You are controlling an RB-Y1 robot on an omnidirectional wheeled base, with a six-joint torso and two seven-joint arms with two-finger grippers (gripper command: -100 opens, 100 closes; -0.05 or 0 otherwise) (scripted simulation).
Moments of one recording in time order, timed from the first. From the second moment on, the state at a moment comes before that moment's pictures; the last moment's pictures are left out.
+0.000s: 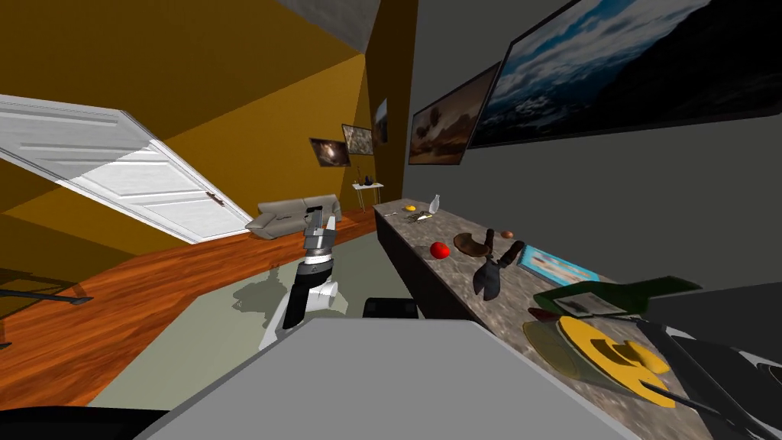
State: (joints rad) left arm 0.46 0.03 -0.02 -2.33 -0.12 -0.43 0.07; right arm 2.07 -1.27 -1.18 -1.83 0.72 -0.75 0.60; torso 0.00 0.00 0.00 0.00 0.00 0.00
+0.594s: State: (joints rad) left arm 0.46 0.03 -0.02 -2.33 -0.12 -0.43 0.07; right arm 1.96 -1.22 -1.19 -1.78 0.72 -0.69 0.64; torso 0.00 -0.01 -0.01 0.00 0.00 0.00
